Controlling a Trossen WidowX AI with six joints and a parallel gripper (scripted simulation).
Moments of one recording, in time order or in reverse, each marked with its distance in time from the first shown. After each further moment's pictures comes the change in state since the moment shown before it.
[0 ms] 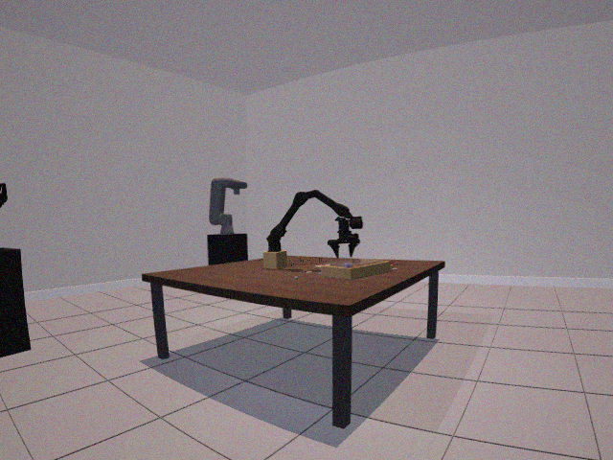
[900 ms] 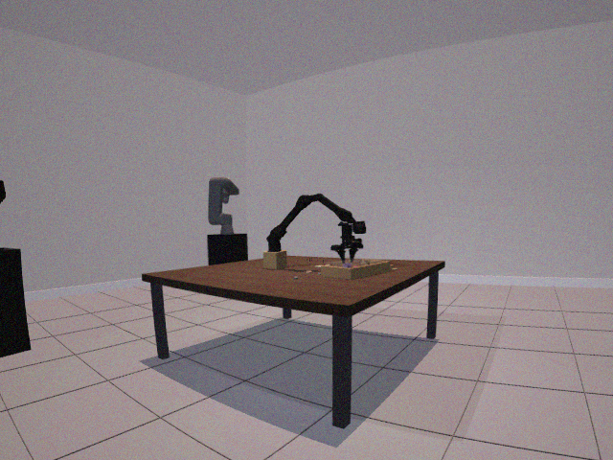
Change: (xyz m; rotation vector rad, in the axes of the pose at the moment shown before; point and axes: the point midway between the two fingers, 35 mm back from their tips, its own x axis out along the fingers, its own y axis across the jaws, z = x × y) arm 0.027 0.006 0.021 0.001 -0.011 0.008
